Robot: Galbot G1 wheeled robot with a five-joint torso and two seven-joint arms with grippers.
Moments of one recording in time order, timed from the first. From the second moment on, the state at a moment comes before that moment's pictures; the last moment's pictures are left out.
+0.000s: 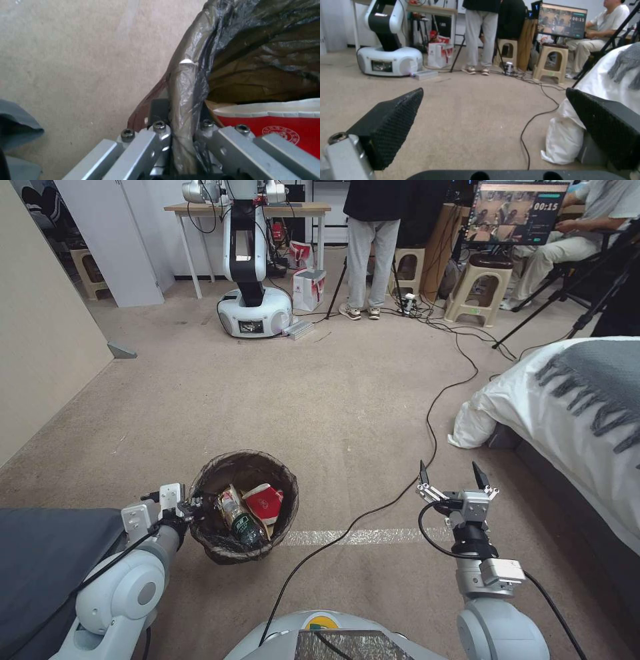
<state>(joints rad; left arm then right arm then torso) 1.63 -1.22 -0.68 -2.32 -0.77 0.74 -0.44 -1.78 1.47 0.64 2.25 0.03 0.15 0.10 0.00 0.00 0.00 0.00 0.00</state>
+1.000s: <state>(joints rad) 1.59 -1.23 -0.59 -2.21 -0.78 0.74 -0.47 -1.76 1.46 0.63 2.25 0.03 0.13 0.12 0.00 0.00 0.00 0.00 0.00</state>
